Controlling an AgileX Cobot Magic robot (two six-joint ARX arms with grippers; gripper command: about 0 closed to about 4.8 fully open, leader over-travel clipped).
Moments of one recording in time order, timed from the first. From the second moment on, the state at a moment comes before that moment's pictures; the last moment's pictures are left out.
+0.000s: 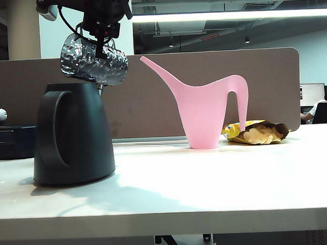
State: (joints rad) left arm -0.02 0.01 0.01 -0.03 0.52 -0.02; right arm 0.90 1.97 1.70 0.13 0.48 -1.30
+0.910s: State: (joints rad) left arm -0.02 0.01 0.01 -0.03 0.51 -0.02; right arm 0.92 2.01 1.70 0.22 0.50 -1.46
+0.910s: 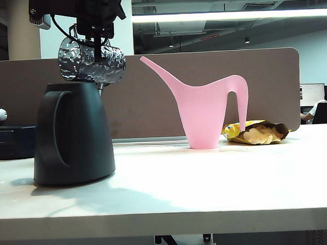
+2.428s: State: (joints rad) left arm -0.02 0.01 0.01 -0.03 0.51 -0.02; right arm 0.91 1.95 1.70 0.19 0.52 -1.43
